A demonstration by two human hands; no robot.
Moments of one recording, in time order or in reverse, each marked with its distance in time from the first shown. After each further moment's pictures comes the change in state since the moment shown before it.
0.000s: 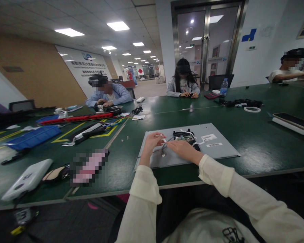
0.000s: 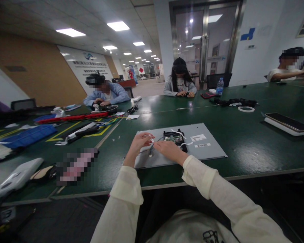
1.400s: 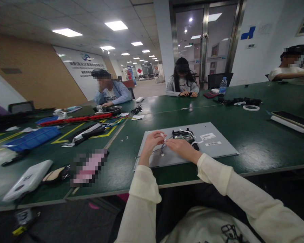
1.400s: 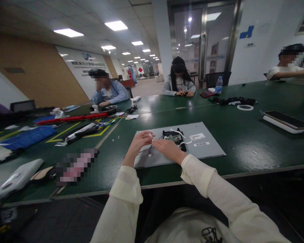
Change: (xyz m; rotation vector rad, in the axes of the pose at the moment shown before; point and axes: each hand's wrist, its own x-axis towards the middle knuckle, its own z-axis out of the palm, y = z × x) left_hand -0.005 0.004 0.003 0.004 -0.082 0.083; right_hand 0.001 -0.001 -0.002 0.034 0.060 0.074
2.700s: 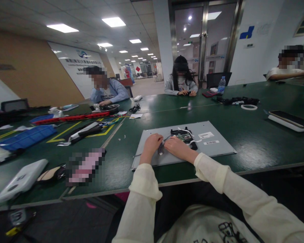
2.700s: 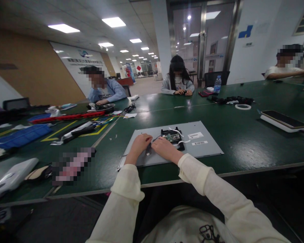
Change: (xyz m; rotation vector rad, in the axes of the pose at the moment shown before) left_hand 0.005 -0.006 0.004 1.160 -0.042 0.386; right_hand 0.010 -0.004 0.004 -0.020 -0.204 0.007
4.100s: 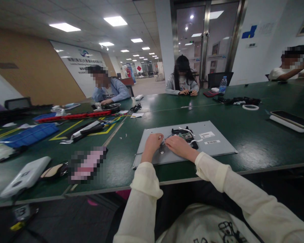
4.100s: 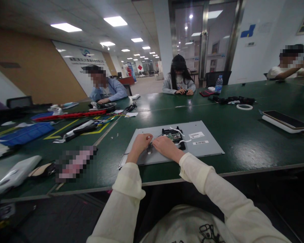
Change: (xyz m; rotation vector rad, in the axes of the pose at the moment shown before) left_hand 0.001 0.000 0.003 0.051 -0.014 -0.154; right_hand 0.000 0.001 0.001 0.099 0.060 0.115
